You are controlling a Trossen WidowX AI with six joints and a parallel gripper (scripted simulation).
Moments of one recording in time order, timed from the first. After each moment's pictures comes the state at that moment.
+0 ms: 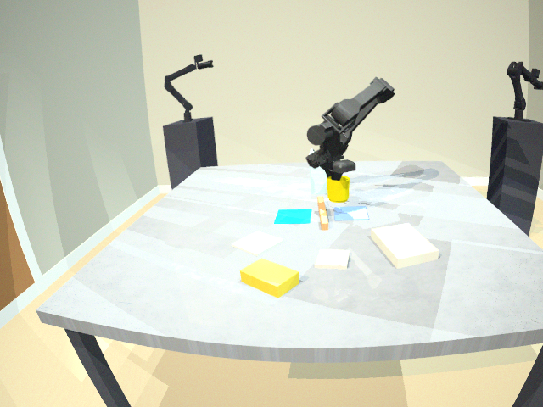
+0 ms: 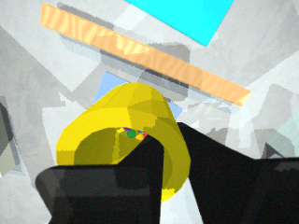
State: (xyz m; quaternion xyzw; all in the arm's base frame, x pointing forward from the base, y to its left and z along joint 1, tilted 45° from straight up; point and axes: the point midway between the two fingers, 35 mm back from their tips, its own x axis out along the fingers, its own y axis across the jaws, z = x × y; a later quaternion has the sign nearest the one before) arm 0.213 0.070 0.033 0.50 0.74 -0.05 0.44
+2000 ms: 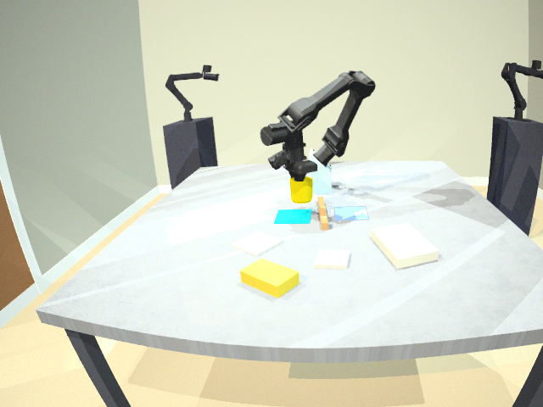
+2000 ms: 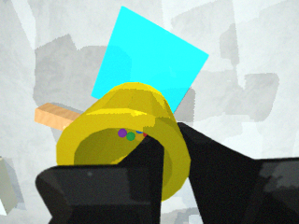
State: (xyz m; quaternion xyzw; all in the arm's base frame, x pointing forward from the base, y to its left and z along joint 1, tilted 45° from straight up) arm 0.237 -0.012 -0.045 0.50 0.74 -0.06 0.44
